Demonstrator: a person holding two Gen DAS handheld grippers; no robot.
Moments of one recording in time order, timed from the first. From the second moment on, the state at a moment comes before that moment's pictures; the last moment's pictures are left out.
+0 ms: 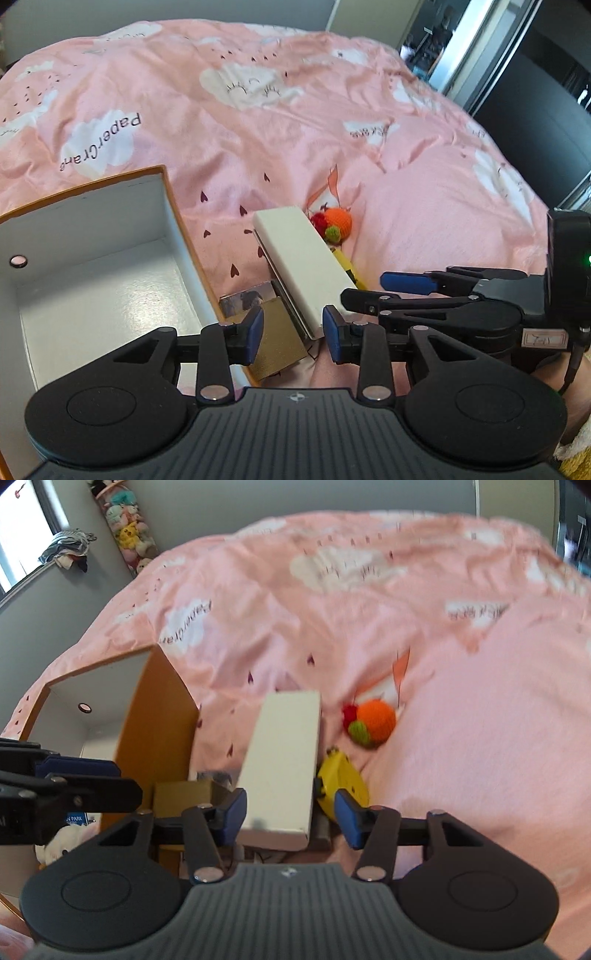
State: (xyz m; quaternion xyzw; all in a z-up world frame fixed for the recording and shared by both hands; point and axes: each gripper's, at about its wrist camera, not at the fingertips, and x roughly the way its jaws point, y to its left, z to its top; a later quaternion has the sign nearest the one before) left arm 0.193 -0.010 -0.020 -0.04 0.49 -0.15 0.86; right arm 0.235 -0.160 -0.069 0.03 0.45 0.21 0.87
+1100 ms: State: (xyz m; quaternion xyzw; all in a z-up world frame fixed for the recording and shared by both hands) left arm 0.295 -0.045 -0.104 -0.15 0.59 -0.08 0.79; right arm 0.281 -0.198 -0.108 0.14 0.48 0.20 0.84
